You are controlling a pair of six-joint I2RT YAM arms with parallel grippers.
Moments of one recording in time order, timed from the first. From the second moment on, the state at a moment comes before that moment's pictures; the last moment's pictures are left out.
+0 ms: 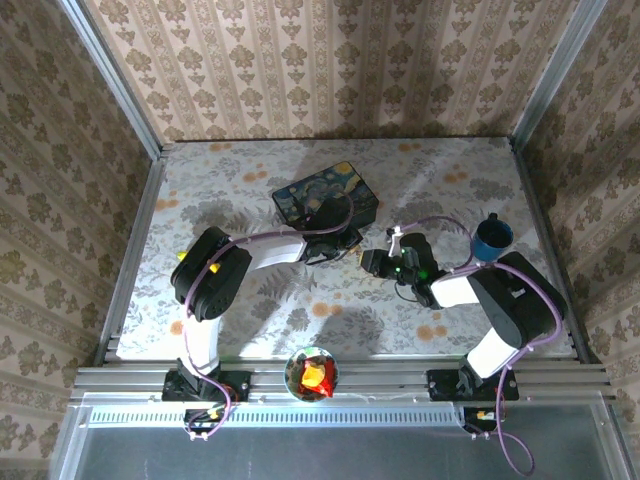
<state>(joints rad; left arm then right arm) -0.81 1.95 1.23 -0.11 0.13 -1.28 0.44 1.63 0.45 0.65 -0.30 0.69</state>
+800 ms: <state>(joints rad) -0.81 1.95 1.23 -0.11 0.13 -1.27 0.44 1.68 0.49 0.73 -0.32 0.74</state>
